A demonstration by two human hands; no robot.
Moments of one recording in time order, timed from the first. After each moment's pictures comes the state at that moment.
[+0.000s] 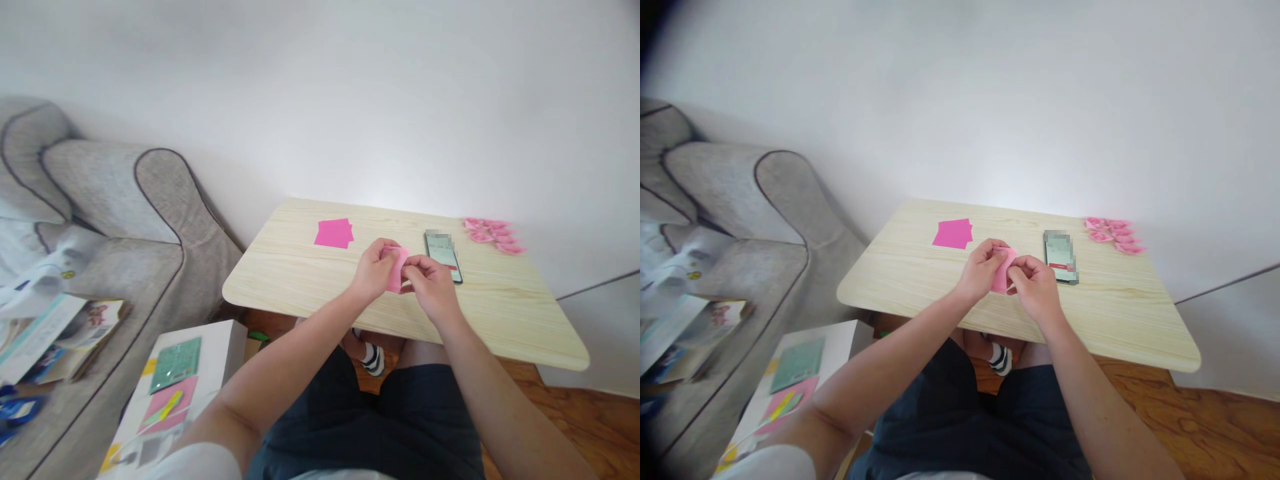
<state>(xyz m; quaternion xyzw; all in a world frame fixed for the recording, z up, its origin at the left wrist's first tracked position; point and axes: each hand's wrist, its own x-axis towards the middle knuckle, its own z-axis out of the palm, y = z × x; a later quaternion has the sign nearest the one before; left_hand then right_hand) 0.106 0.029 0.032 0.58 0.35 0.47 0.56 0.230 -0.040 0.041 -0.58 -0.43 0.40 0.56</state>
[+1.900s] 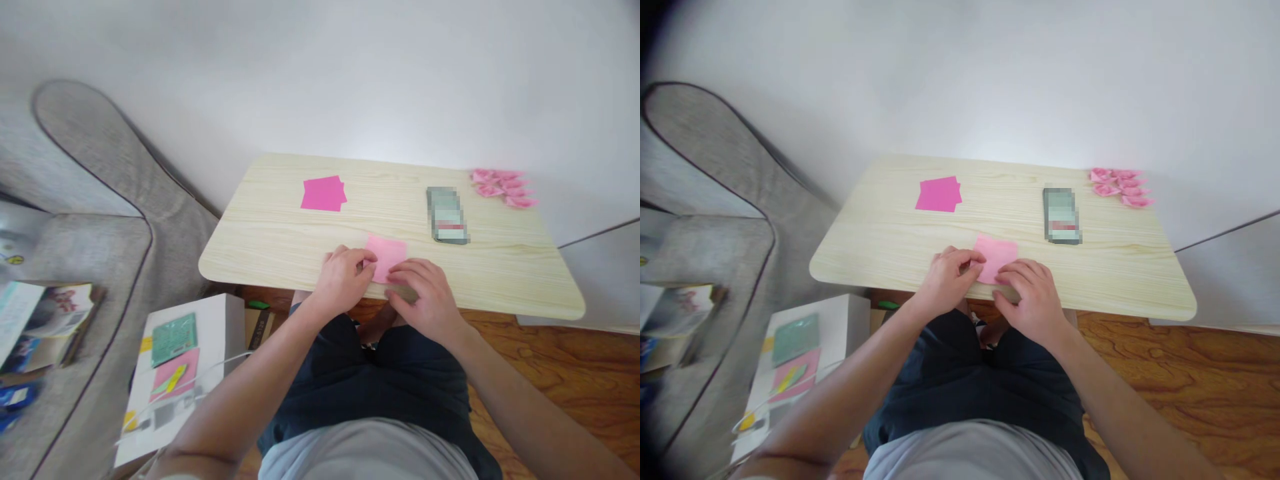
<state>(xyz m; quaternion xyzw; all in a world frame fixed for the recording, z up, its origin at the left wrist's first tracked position) 0.030 -0.017 0.002 0.82 0.44 0.24 0.30 0.229 -0.108 -0.014 -0.56 -0.76 0.03 0.34</state>
